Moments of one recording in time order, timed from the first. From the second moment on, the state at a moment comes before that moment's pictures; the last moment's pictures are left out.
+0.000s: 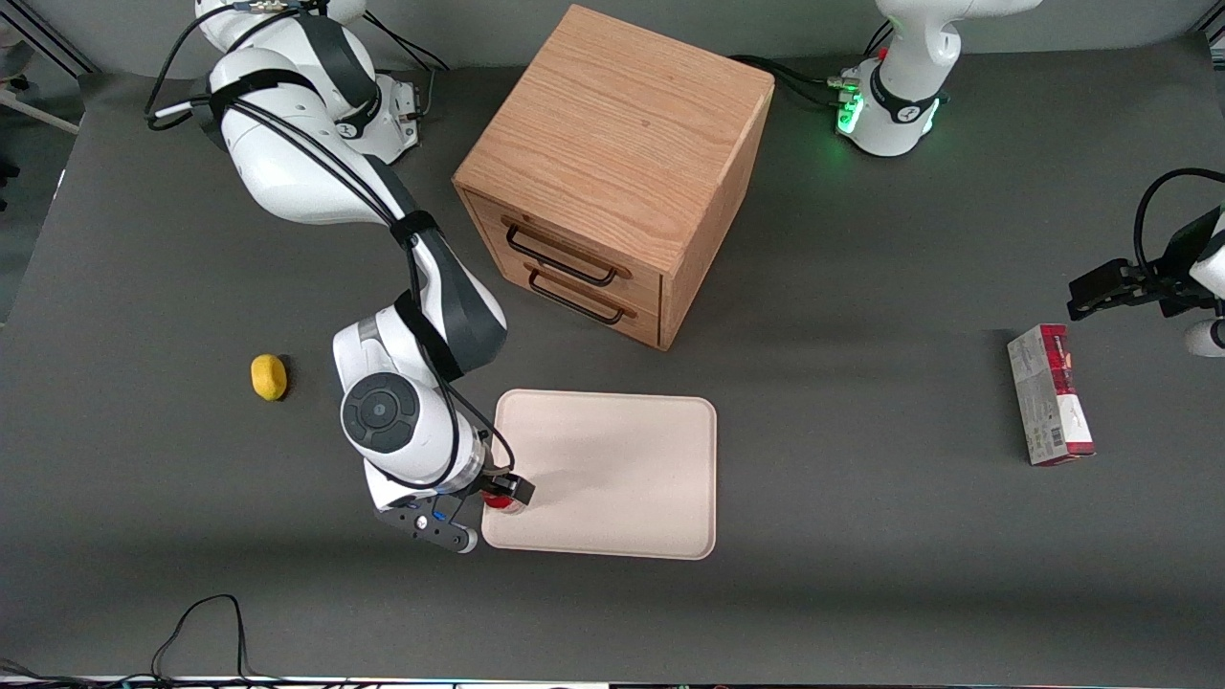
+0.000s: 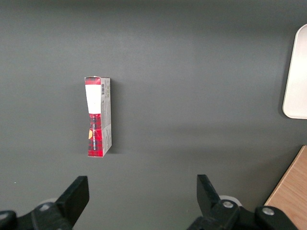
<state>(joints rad) 0.37 0.96 0.10 -0.85 -0.09 1.87 0.83</state>
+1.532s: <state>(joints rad) 0.19 -0.13 -0.10 -1.88 0.02 1.65 0.00</state>
